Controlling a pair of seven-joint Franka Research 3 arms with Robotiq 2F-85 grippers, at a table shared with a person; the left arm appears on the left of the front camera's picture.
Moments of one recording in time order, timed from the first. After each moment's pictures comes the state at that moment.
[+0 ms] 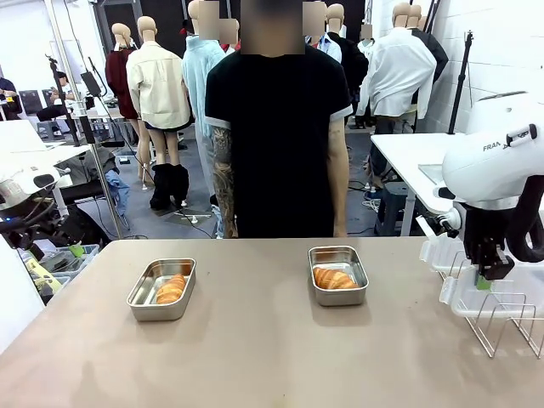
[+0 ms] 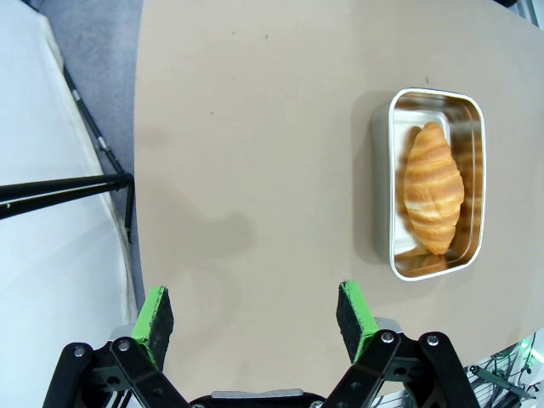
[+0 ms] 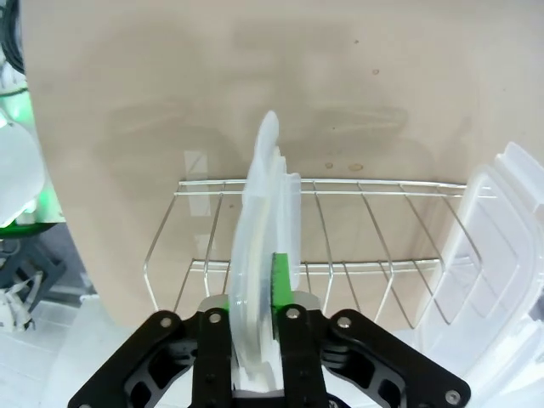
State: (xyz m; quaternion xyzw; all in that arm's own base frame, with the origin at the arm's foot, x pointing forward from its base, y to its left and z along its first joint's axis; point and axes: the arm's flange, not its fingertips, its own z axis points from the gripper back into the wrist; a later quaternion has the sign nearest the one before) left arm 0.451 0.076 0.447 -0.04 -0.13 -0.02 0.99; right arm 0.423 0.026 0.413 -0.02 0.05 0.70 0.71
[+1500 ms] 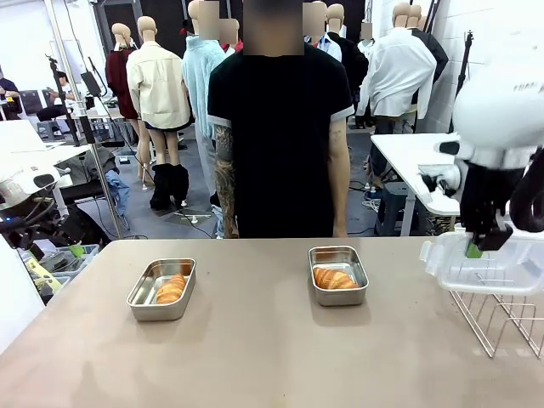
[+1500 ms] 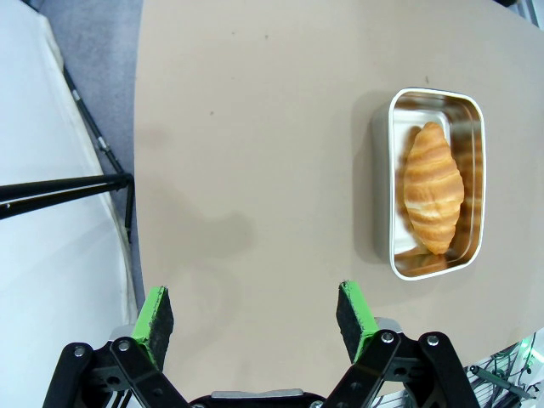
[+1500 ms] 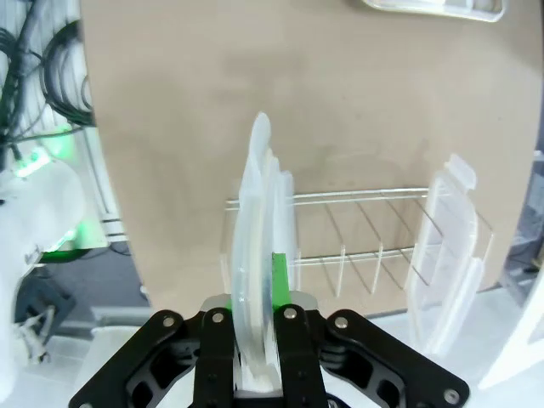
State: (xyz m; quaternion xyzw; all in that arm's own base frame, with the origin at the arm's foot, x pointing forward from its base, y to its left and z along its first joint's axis) left arm 0.450 0.076 0.447 -0.04 -0.13 -0.02 0.99; right arm 0.376 0.060 0.513 -0.01 -0.01 0.68 0.73
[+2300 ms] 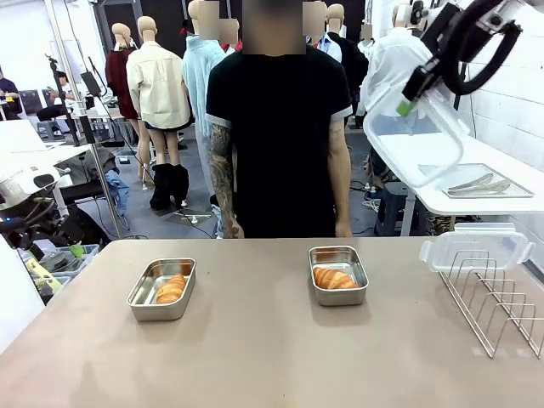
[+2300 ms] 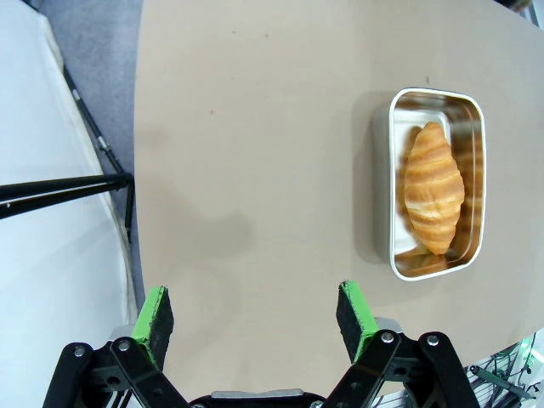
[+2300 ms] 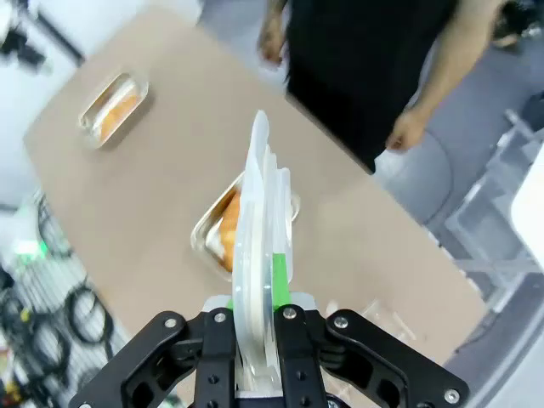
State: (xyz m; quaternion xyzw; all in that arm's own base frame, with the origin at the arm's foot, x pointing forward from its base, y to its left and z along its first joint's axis) left arm 0.450 0.076 0.447 -0.04 -0.13 -0.02 0.99; right arm 0.529 0.071 0.702 0.18 -0.27 0.35 0.88
